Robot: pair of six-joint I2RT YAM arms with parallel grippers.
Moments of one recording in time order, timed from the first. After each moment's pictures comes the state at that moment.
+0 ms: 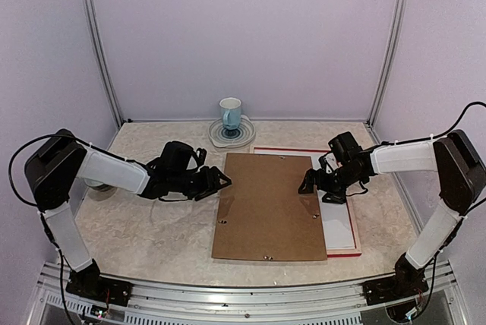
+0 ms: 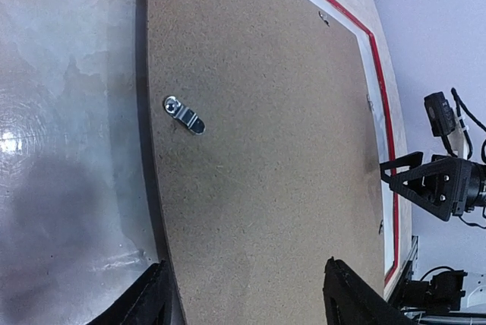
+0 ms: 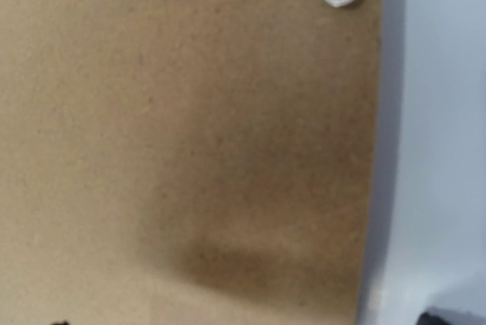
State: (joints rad) left arm -0.67 1.79 0.86 0.30 0.28 -0.83; right arm 0.43 1.66 0.91 -0.33 -0.30 0.59
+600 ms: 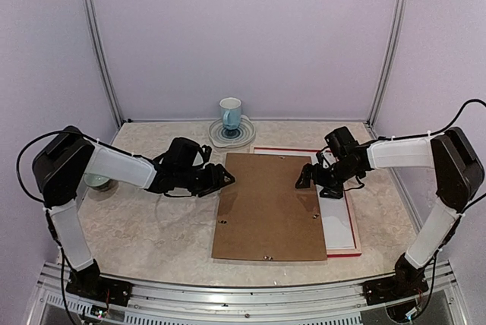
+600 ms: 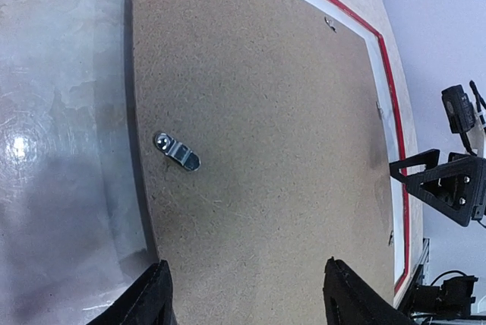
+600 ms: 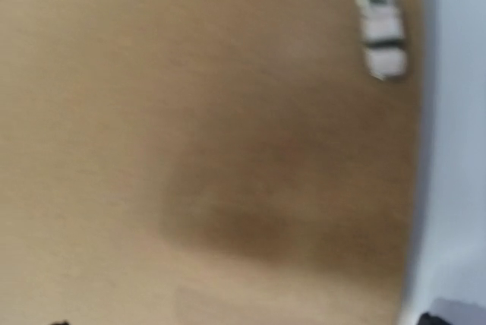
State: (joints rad) left arm -0.67 1.85 0.96 0.24 0.26 -0.79; right arm 0.45 1.69 0.98 -0.35 -0.29 0.60
